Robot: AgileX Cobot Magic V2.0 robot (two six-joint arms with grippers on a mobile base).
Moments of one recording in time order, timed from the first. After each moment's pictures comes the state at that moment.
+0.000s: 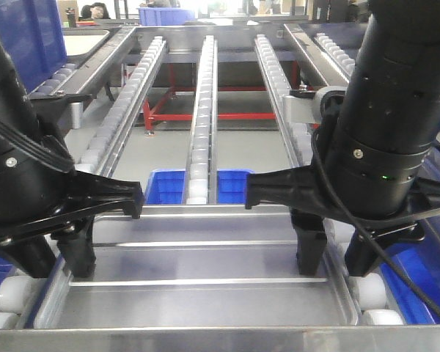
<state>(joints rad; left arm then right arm) -0.72 1.60 -0.82 0.25 0.54 -0.77 0.62 1.64 -0.87 -0.21 0.54 0.90</state>
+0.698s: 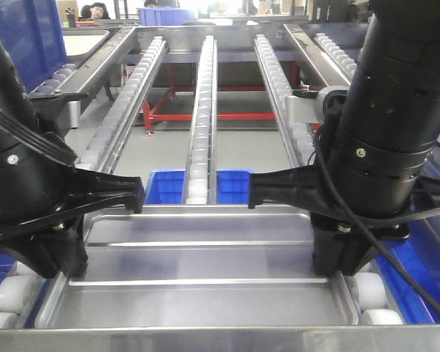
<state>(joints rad) -0.71 1.60 -0.82 0.22 0.53 -0.78 0.62 1.64 -0.87 -0.21 0.56 0.90</state>
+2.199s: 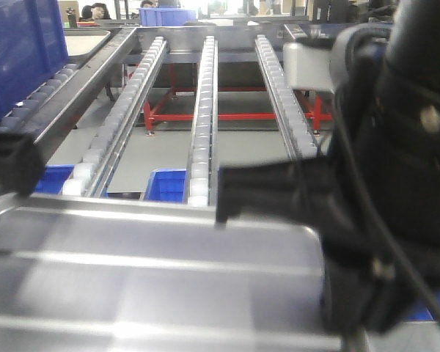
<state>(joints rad) -1.01 1.18 -0.72 0.28 0.94 -1.07 1.00 1.38 -0.80 -0.25 0.79 1.29</state>
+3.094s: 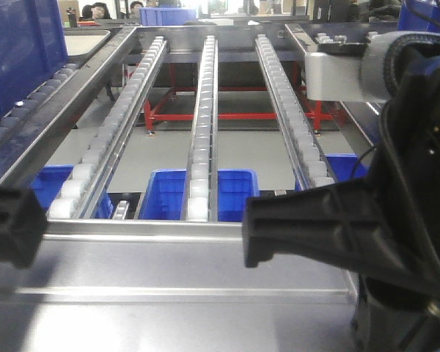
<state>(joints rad) -1.22 1.20 -0.69 0.36 0.96 -1.32 1.04 1.32 -0.75 -0.32 0.82 1.34</state>
